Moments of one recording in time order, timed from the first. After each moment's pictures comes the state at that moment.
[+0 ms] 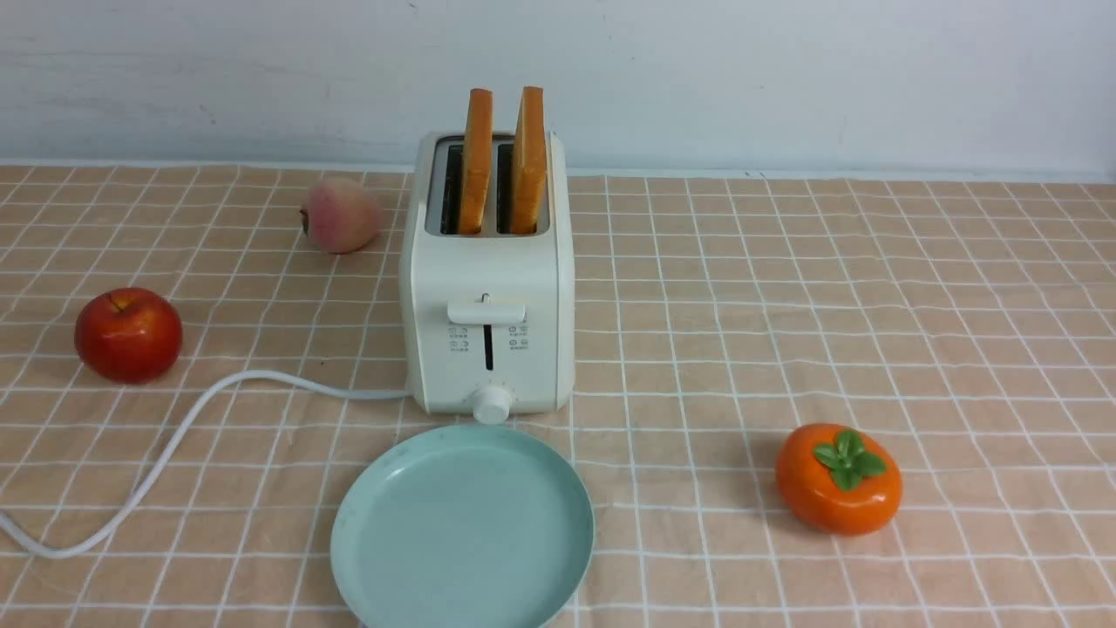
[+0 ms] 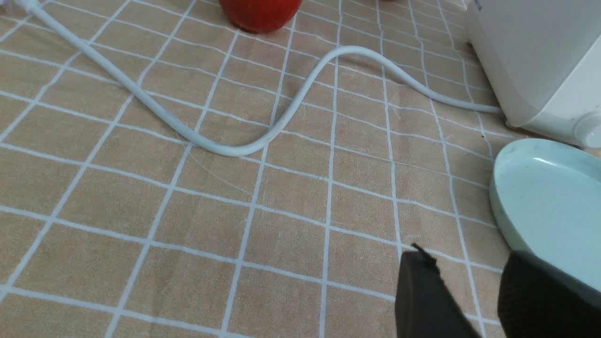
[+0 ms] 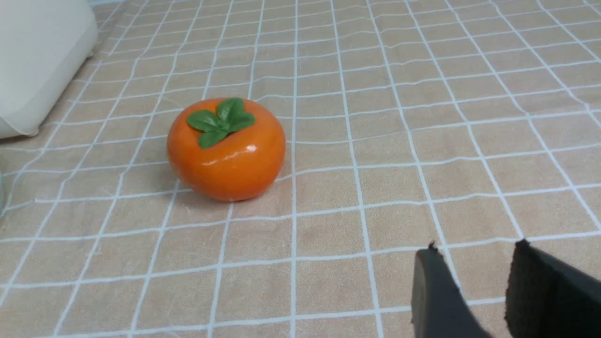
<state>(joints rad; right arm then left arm) 0.08 -0.01 0.02 -0.07 0.38 0.20 -0.03 -0.01 0.03 0.00 0.39 -0.38</state>
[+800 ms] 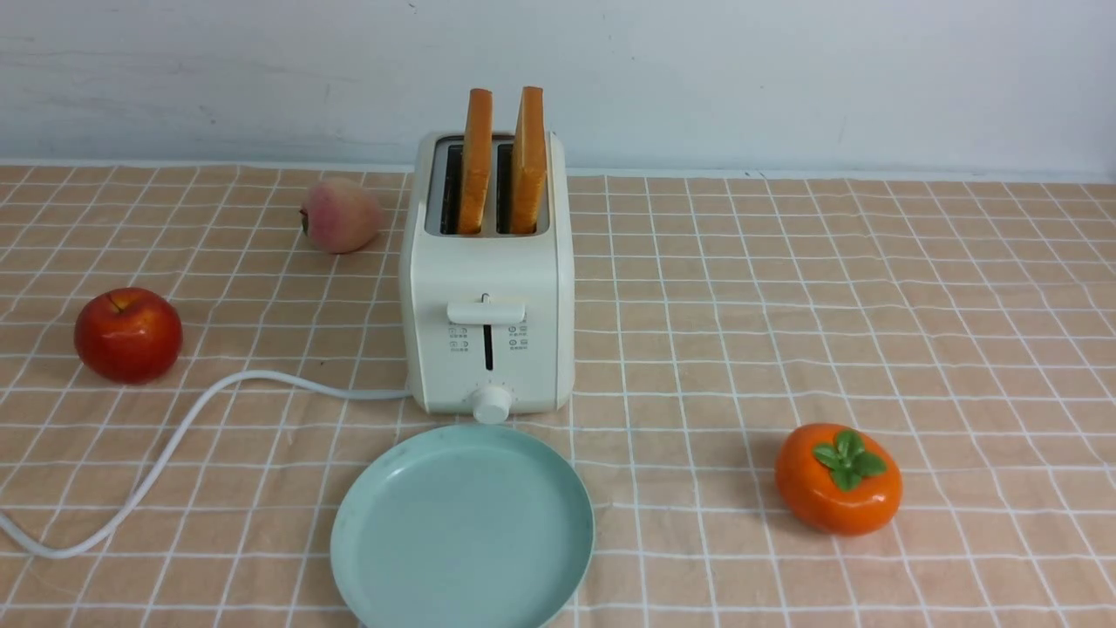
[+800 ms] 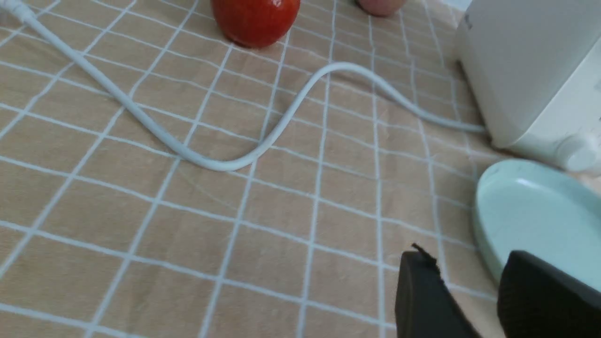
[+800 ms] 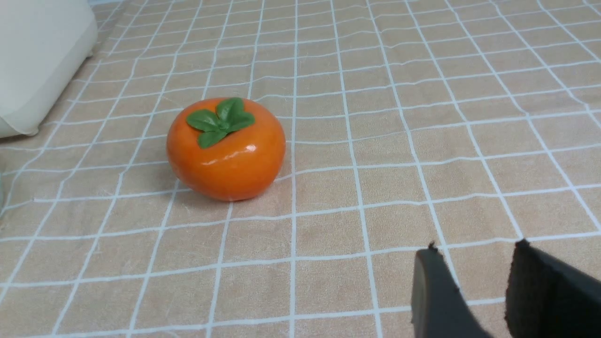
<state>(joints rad) 0.08 -0.01 0.02 -0.08 0.38 0.20 -0.03 -0.01 0.03 -0.07 0.32 -0.42</state>
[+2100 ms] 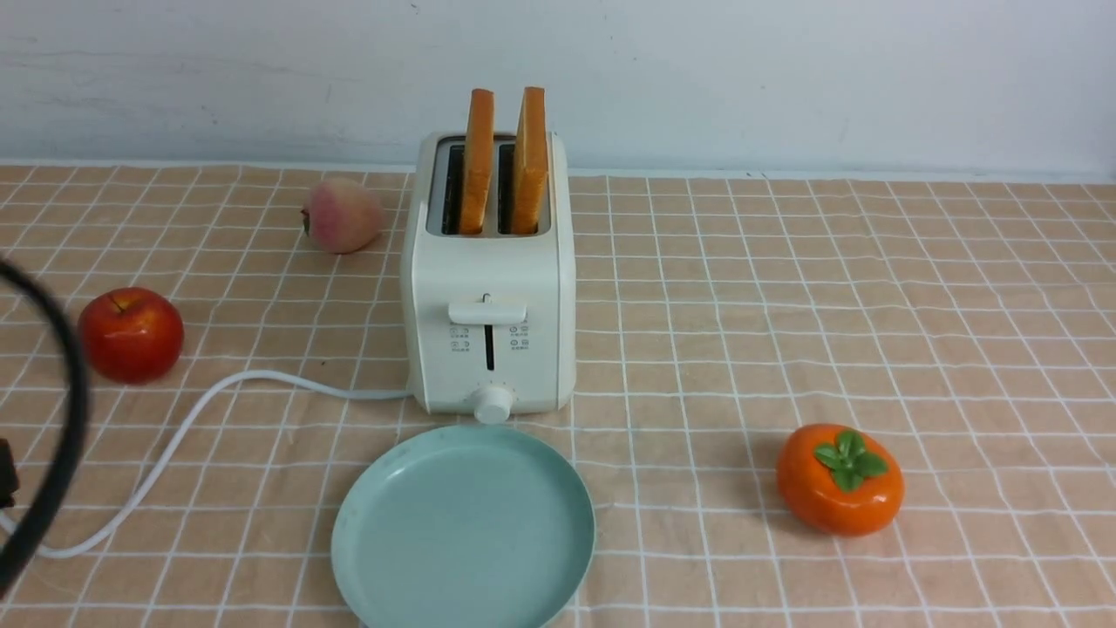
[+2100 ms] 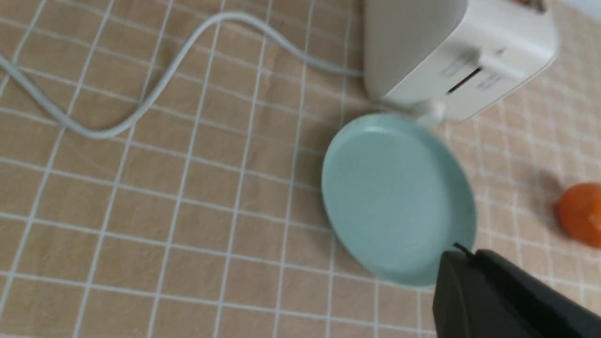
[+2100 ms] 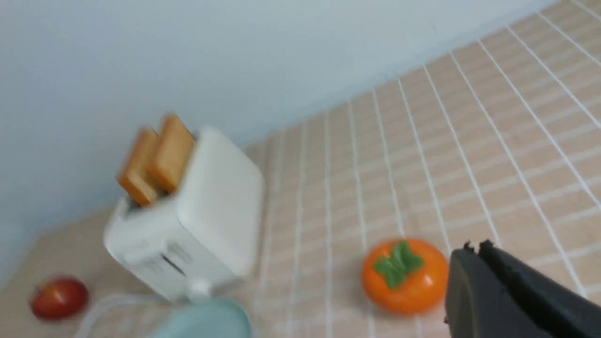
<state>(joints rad) 0.11 0.44 -0.71 0.15 0.78 0.32 -0.03 0.73 -0.89 -0.24 1.02 -0.32</state>
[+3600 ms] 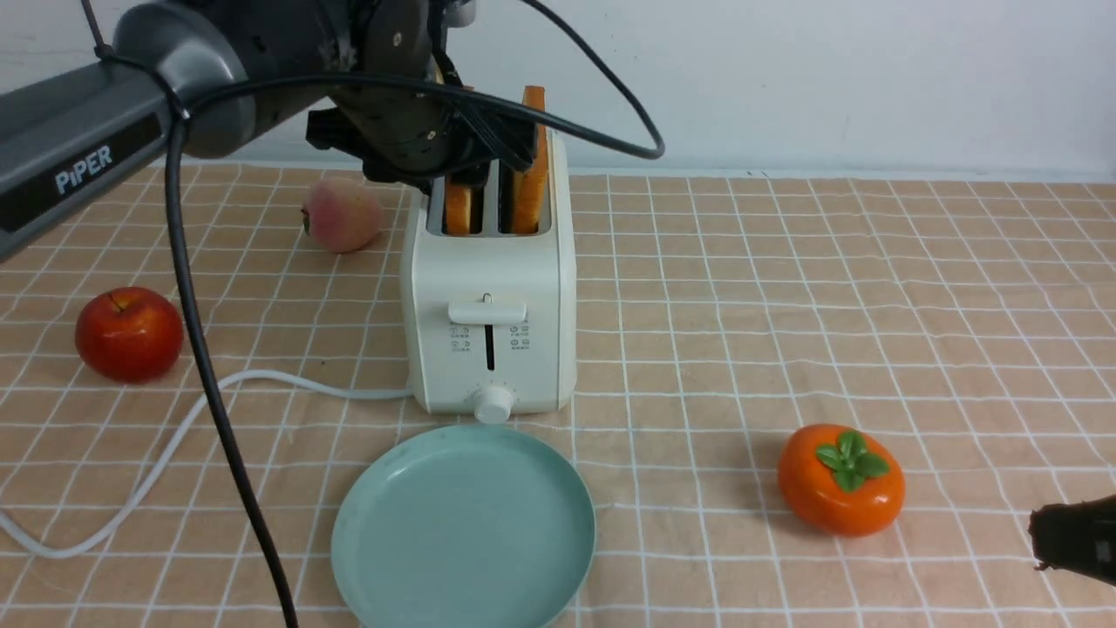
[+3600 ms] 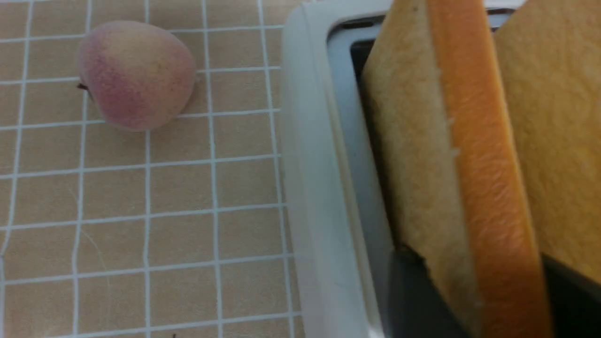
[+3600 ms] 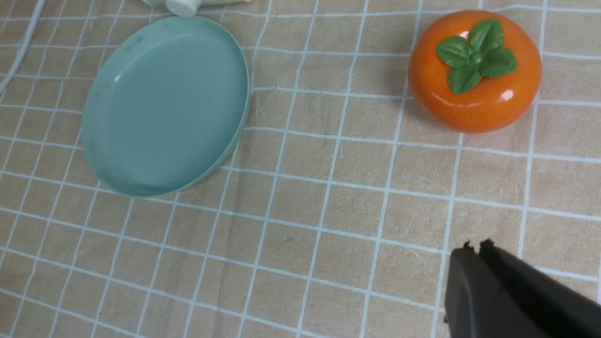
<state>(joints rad) 0.11 0.81 -0.71 0.49 0.86 -0.21 -0.42 1.96 -1.85 0.24 0.78 -0.49</state>
